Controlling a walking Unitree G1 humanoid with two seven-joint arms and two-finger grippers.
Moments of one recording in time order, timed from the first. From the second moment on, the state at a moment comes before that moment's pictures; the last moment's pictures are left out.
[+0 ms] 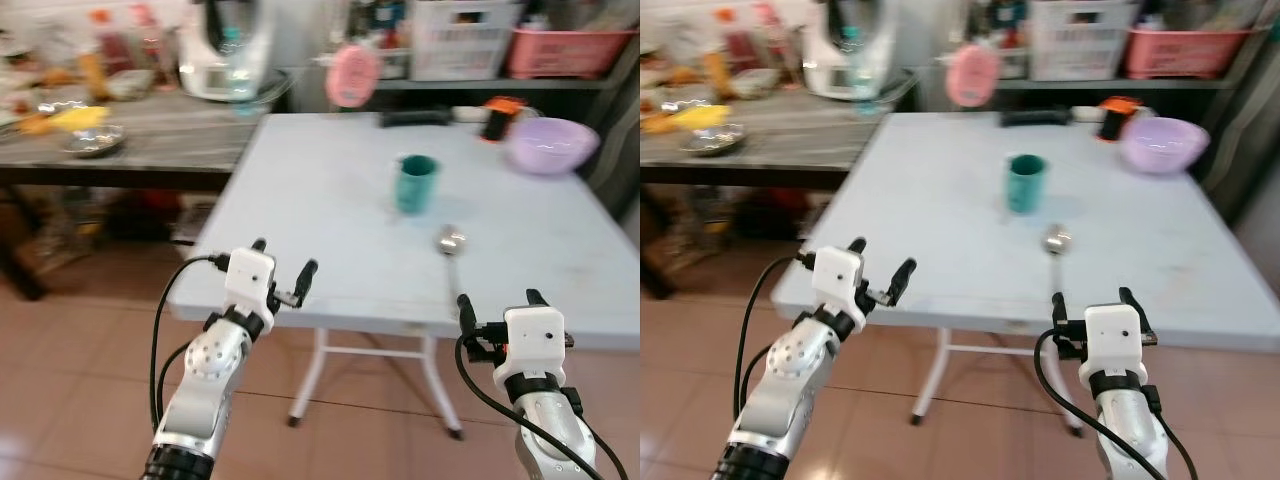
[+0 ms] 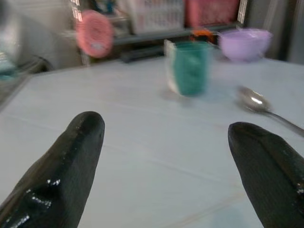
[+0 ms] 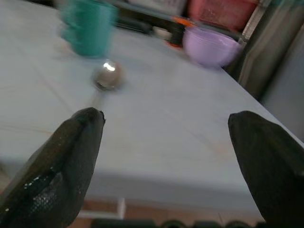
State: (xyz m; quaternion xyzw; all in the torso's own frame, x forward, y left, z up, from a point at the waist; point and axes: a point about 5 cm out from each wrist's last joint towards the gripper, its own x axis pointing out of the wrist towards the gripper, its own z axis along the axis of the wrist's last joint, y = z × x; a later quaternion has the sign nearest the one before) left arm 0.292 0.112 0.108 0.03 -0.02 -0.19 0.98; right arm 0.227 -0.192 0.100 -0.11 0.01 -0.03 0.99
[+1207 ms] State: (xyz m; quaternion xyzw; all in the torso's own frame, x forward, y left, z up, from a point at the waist) left arm 0.298 0.115 0.115 0.02 -0.03 -0.20 0.98; right arm 0.241 -0.191 0.109 -0.11 -0.01 -0.04 0.99
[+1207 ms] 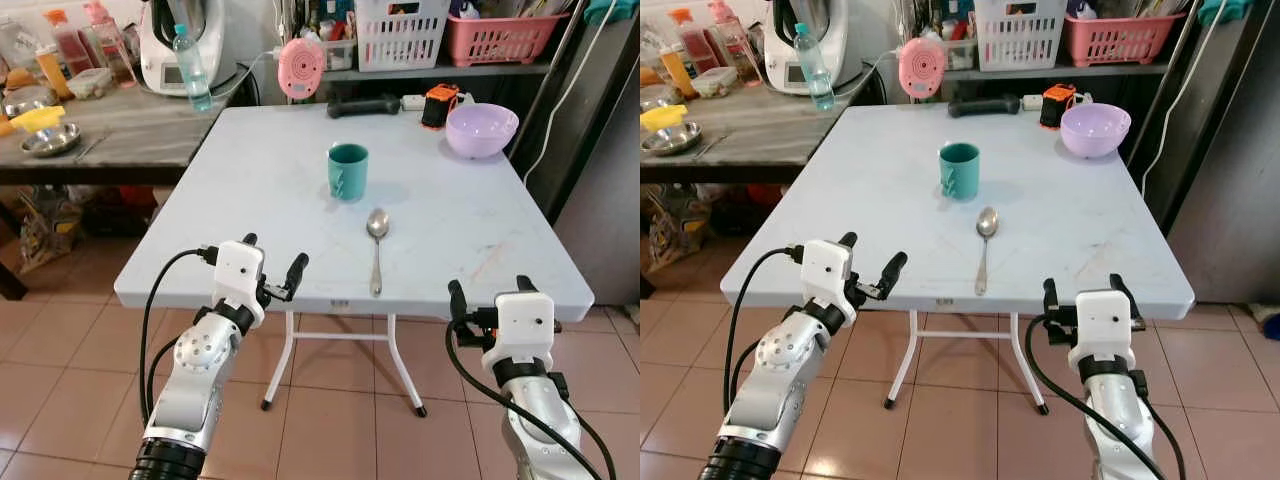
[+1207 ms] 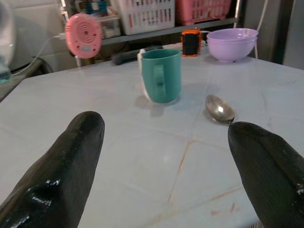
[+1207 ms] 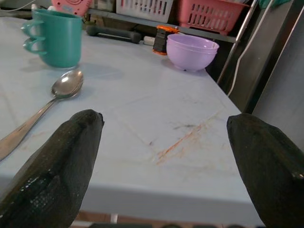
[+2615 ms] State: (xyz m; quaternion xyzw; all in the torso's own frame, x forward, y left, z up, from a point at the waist) left arm 0.288 0.114 0.101 0.04 0.02 -0.23 0.97; right arm 0.236 -0.190 0.103 -0.12 -0.01 -0.05 0.99
